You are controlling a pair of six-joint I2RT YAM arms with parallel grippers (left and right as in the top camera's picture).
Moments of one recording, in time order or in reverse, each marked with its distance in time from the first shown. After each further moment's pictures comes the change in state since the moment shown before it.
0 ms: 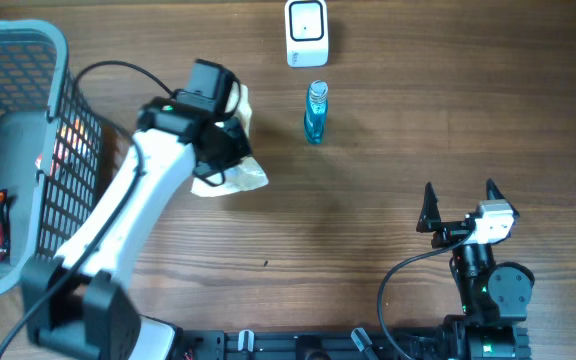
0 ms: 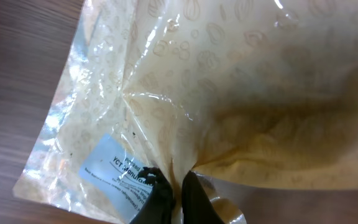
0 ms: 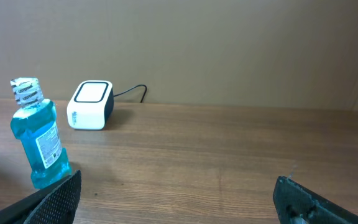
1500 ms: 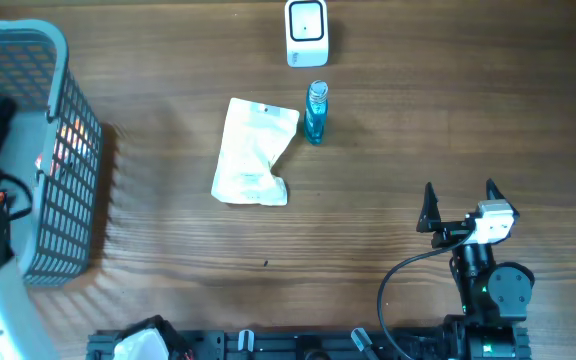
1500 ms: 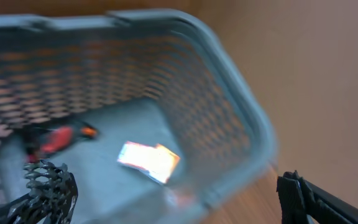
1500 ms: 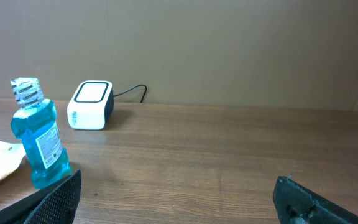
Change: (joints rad) left arm 0.789 -0.437 0.389 -0.131 -0.313 0.060; right arm 0.000 0.000 0.000 0.000 0.000 0.000
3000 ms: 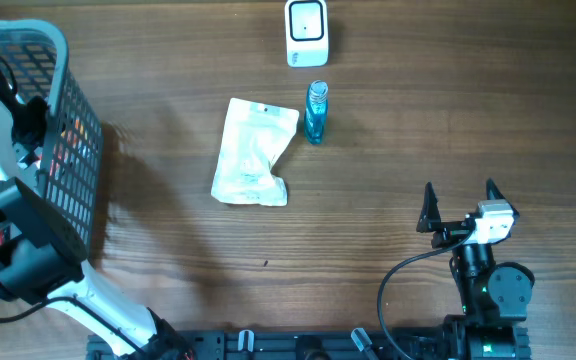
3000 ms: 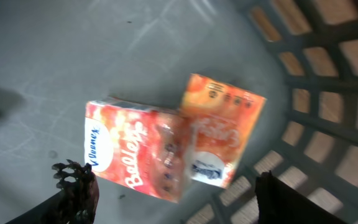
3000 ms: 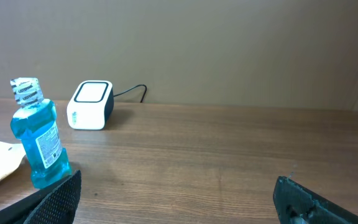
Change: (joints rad) left arm 0.070 0.813 0.000 0.067 0.259 0.367; right arm 0.000 0.000 0.000 0.000 0.000 0.000
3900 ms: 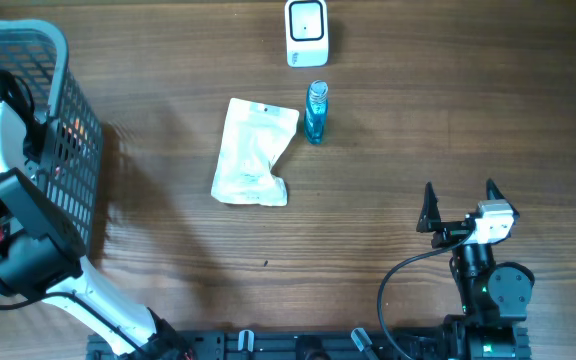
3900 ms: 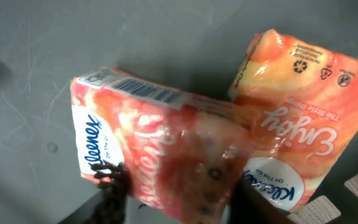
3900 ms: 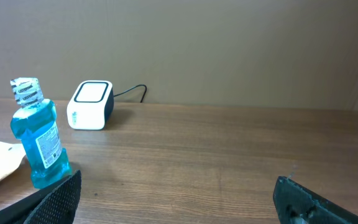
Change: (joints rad) left arm 0.000 0.026 -0.126 0.051 -0.064 0.006; right arm 0.000 0.000 0.000 0.000 0.000 0.000
